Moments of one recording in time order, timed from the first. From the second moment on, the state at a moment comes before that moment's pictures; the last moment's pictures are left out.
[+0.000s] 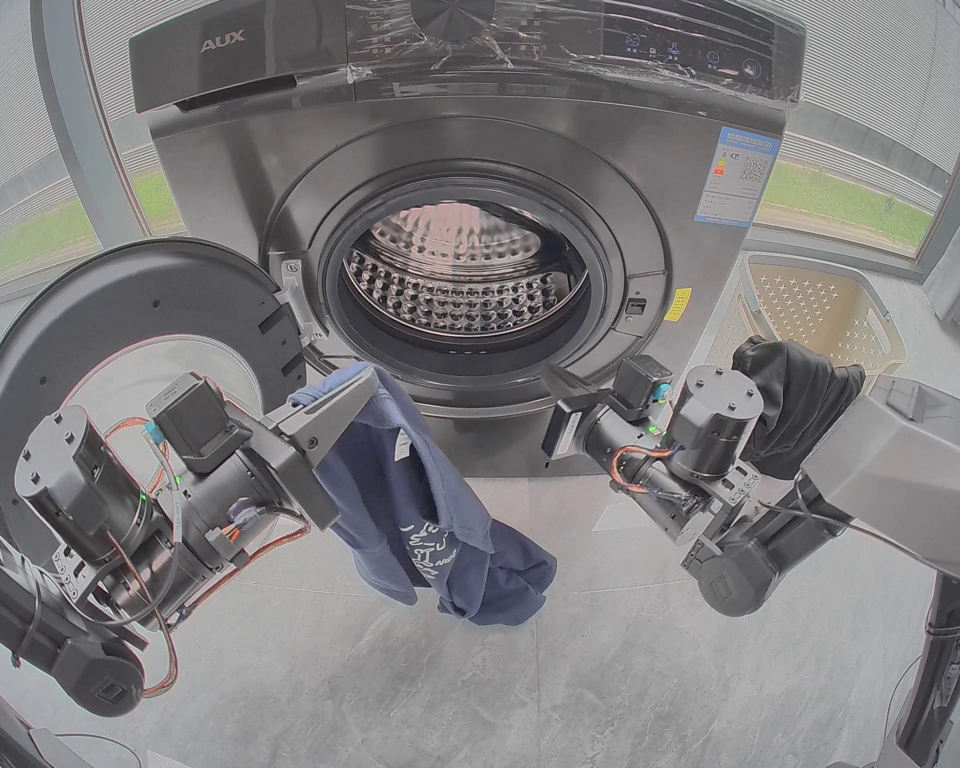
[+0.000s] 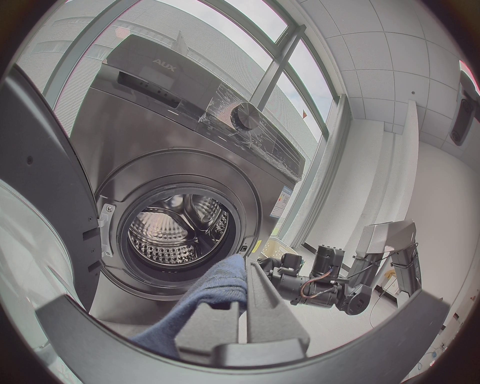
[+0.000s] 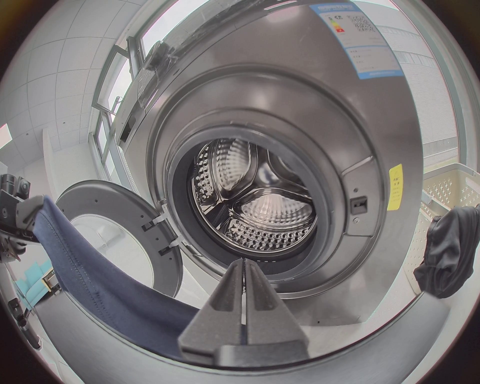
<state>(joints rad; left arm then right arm) -0.56 1.63 -0.38 -1.52 -0.15 -0.19 0.63 2.15 -0.95 -1.37 -0.11 0.14</state>
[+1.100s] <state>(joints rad) -0.56 1.63 -0.42 -1.52 -0.14 -0.19 0.88 2.09 -0.61 -1.39 -0.04 0.12</state>
